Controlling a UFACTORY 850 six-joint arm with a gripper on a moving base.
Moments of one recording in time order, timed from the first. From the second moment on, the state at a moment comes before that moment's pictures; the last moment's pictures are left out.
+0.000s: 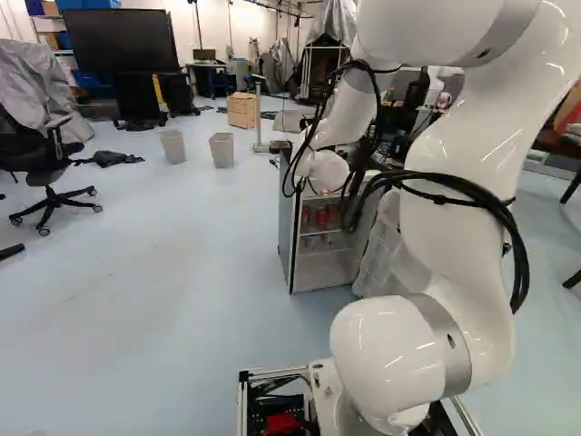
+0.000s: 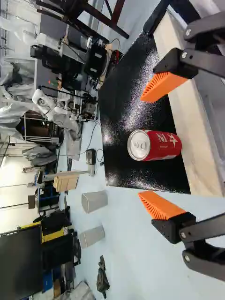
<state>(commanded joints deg) 1.0 -14.4 -40.9 12.4 51.7 -7.2</state>
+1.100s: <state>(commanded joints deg) -2.4 1.7 -27.4 12.4 51.7 -7.2</state>
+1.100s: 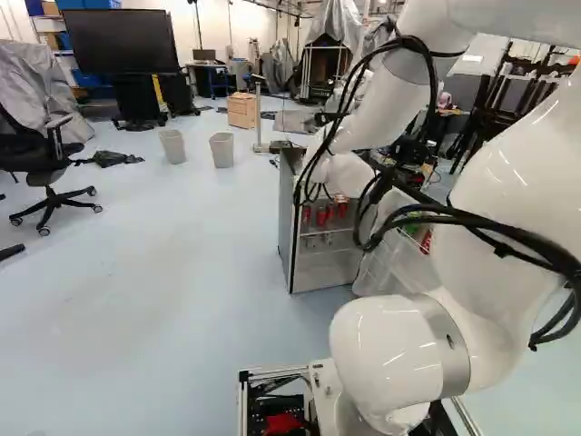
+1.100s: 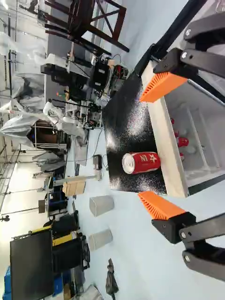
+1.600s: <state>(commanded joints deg) -7.3 2.6 -26.6 12.4 51.7 -7.2</state>
